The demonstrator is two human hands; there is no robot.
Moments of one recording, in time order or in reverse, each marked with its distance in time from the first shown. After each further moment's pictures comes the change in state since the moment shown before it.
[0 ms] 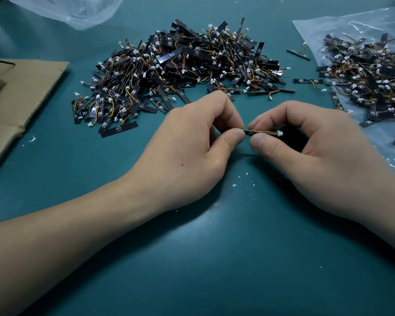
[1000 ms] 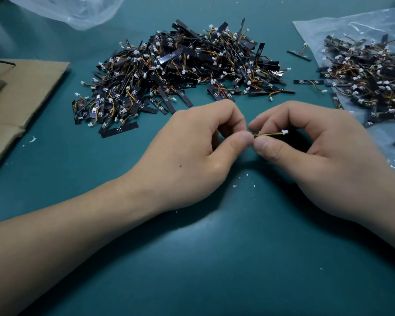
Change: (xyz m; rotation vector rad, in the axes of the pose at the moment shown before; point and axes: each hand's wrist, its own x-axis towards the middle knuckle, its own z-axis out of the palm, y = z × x) left_hand 0.000 0.005 -0.002 -0.039 -0.083 -0.008; right_hand -0.001 0.001 -0.002 0.059 0.001 -0.042
